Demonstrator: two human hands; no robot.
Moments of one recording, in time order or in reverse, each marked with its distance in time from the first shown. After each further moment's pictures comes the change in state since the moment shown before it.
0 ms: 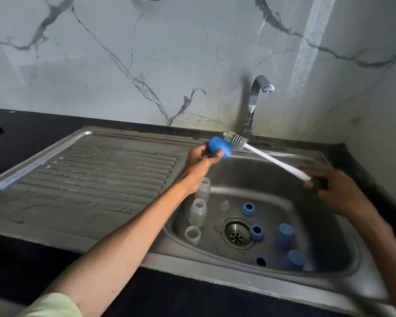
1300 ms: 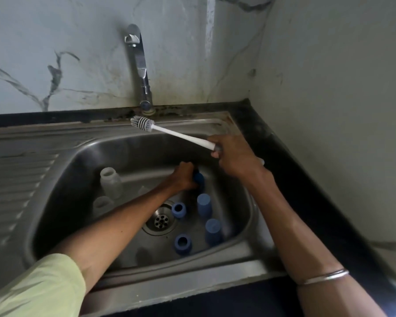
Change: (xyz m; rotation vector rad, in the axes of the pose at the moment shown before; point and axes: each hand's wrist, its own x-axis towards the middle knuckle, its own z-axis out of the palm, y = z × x) left_hand 0.035 -0.163 0.164 1.146 -0.659 -0.016; right_hand 0.021 0.033 0.002 -0.052 -0.055 0.070
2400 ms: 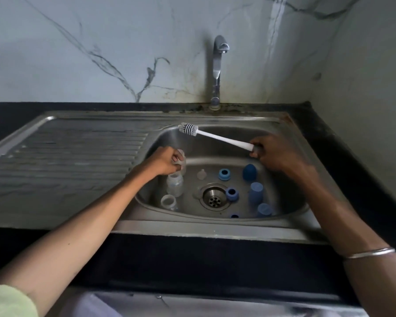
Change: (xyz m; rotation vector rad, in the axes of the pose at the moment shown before) left_hand -0.178 -0.093 -0.130 0.072 0.198 -0.294; right_hand -0.029 -0.046 0.020 -0.102 -0.105 -0.116
